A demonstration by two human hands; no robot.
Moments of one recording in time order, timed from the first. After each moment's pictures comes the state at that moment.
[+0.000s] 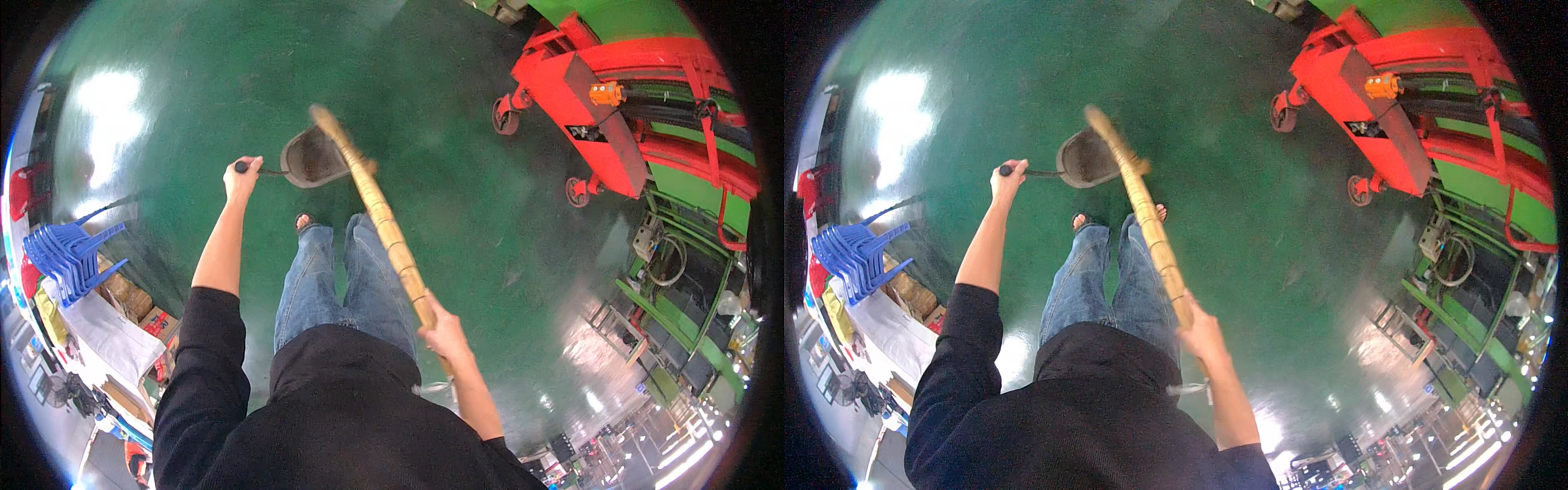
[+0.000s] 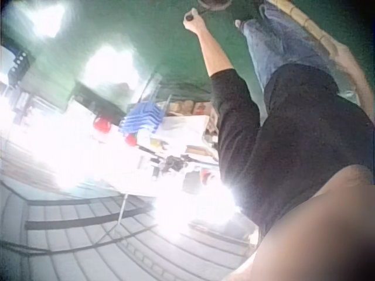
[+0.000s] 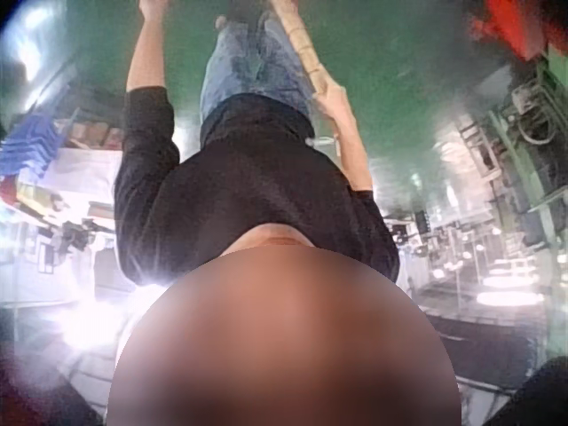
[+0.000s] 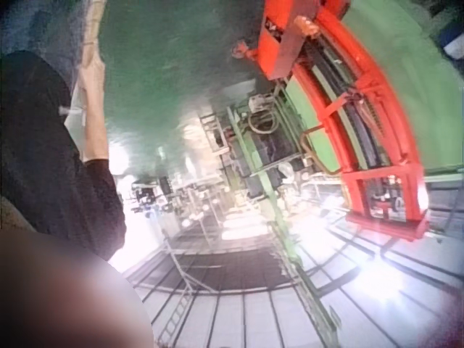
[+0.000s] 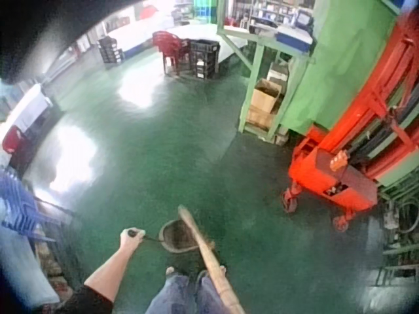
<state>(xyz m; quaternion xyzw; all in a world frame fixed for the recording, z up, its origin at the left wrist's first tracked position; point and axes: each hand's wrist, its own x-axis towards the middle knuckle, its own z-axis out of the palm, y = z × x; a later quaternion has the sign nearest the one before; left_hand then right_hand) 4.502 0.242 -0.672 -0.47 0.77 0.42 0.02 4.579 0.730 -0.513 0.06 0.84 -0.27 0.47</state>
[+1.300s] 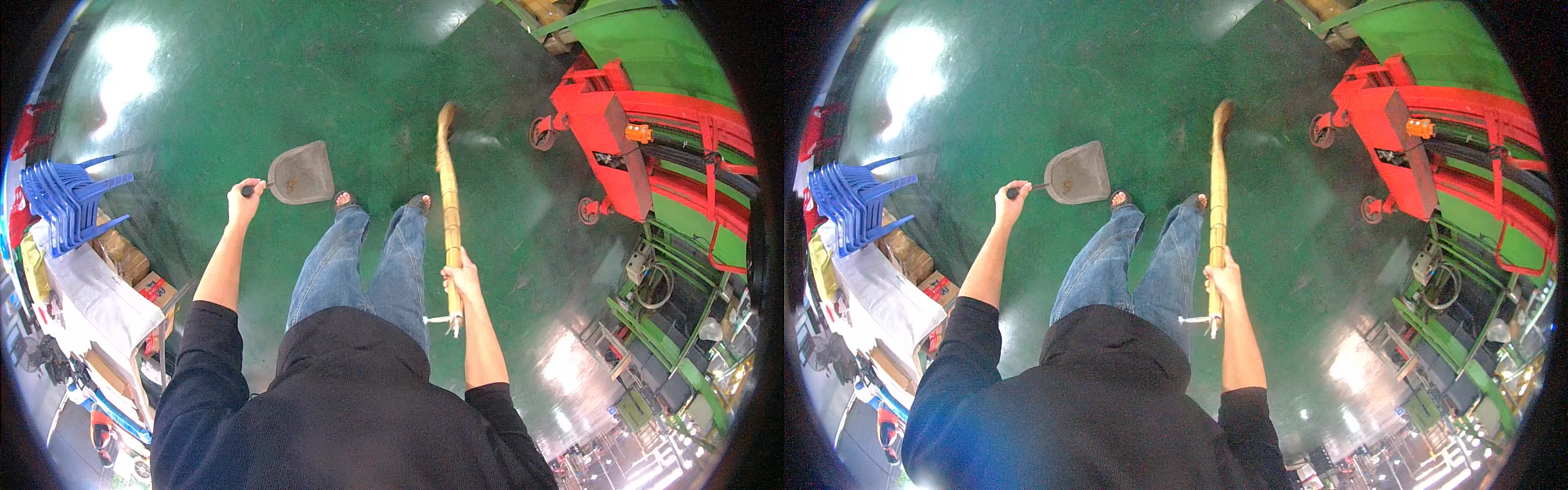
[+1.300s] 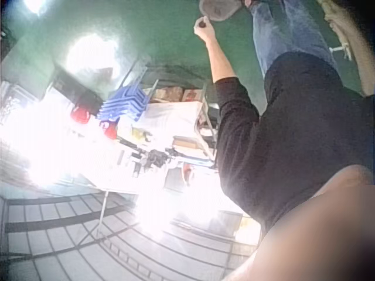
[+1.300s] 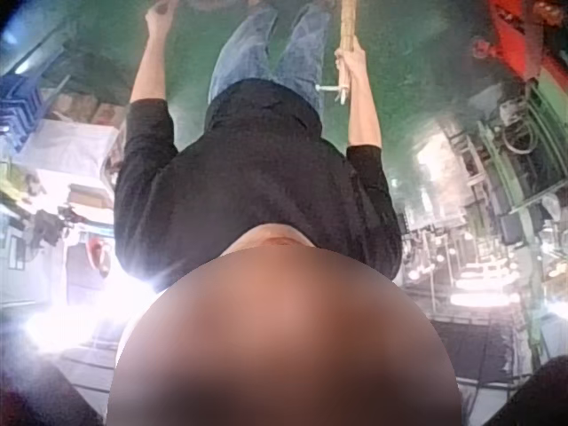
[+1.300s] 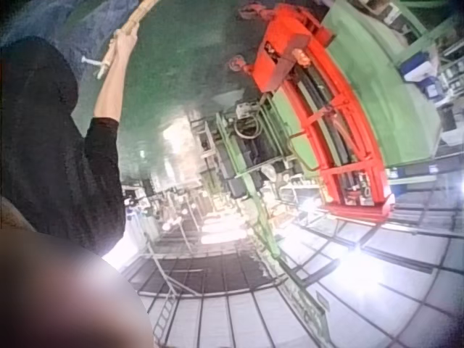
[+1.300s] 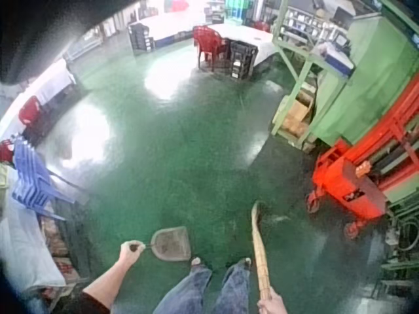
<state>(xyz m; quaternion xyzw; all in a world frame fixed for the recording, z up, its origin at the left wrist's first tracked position) 4.754 0.098 -0.655 -0.45 0.80 0.40 0.02 4.633 0.574 -0.582 0.25 0.77 -0.38 0.44</state>
